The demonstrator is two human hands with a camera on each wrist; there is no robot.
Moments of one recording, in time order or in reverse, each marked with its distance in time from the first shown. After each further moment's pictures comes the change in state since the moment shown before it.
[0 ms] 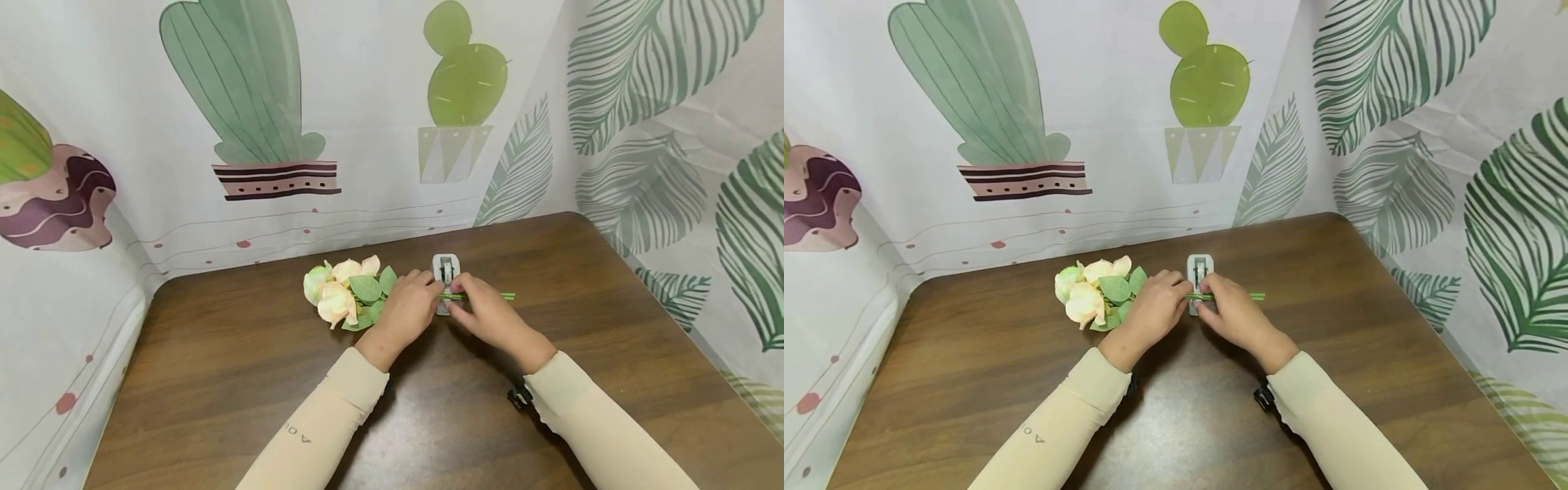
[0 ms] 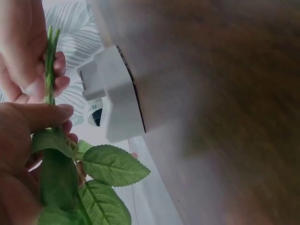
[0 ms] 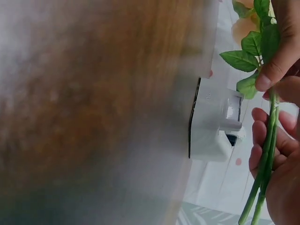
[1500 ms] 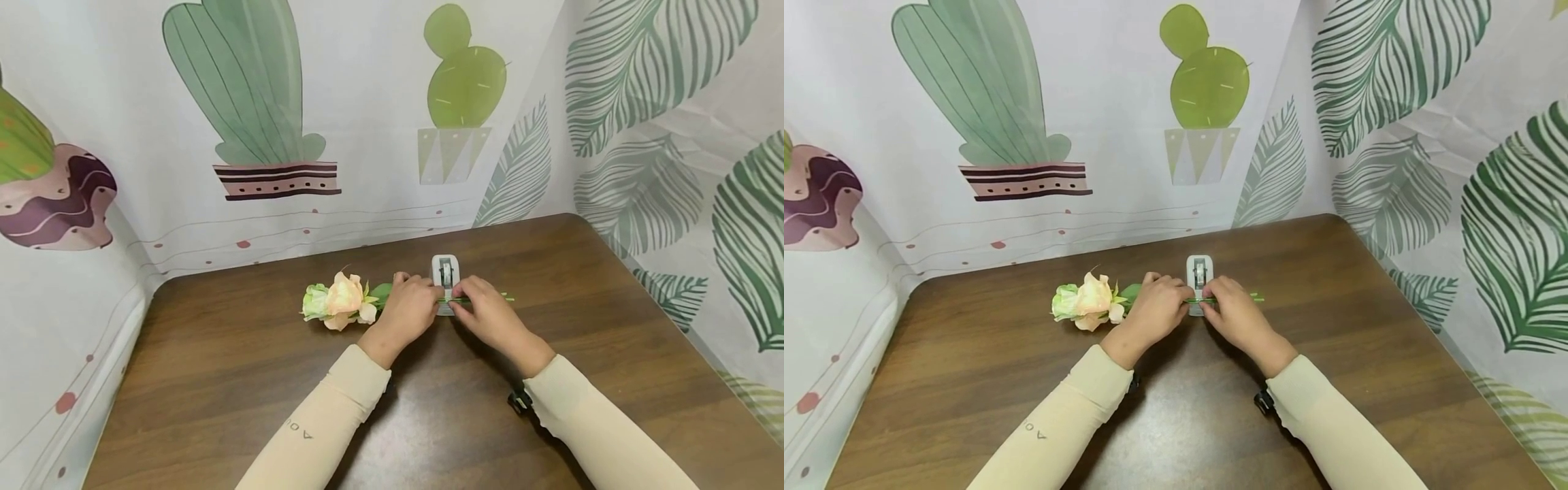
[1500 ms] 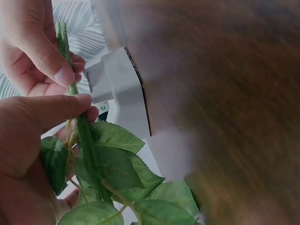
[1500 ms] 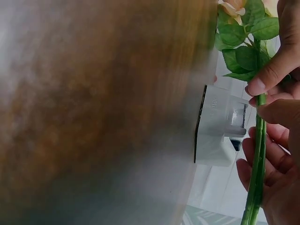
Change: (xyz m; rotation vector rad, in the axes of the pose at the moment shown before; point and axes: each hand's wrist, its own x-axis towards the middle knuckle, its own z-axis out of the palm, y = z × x) left_hand 0.004 0.004 -0.002 0.060 -0.151 -0.049; right_hand -0.005 0.000 0.003 -0.044 0.096 -0.035
